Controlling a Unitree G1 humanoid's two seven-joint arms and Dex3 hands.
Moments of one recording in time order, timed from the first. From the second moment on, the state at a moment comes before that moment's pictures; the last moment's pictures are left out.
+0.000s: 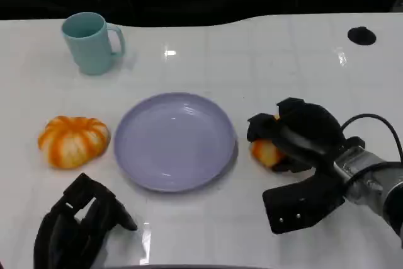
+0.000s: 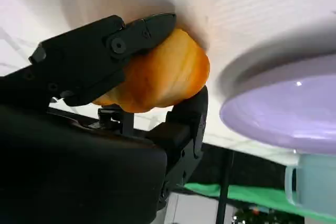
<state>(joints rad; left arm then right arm) -0.07 -0.07 0.33 0.66 -0.49 -0.35 -0.77 -0.85 -0.16 0.75 1.29 -0.92 -0.47 -0.59</state>
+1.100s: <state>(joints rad) -0.08 -0.08 0.32 0.68 -0.49 -0.37 -0.76 -0.97 -0.05 0.65 1.18 -0.83 -0.65 -0.63</state>
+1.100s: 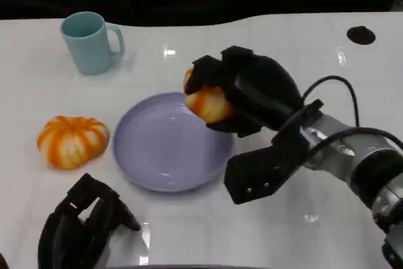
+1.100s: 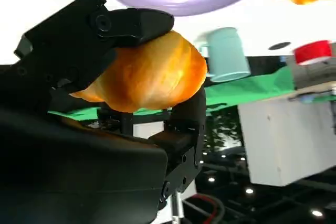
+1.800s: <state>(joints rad) -0.07 -0.08 0.31 0.68 -0.49 -0.37 -0.75 -0.99 0.10 0.72 1.25 -0.85 -0.57 -0.50</state>
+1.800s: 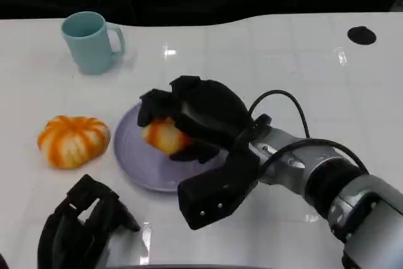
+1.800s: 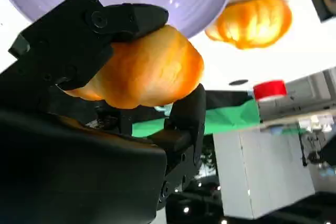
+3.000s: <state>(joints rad) -0.07 -0.08 0.31 0.68 -0.49 -0.37 -0.75 -0.83 -0.15 0.52 0.99 -0.53 -0.84 -0.02</state>
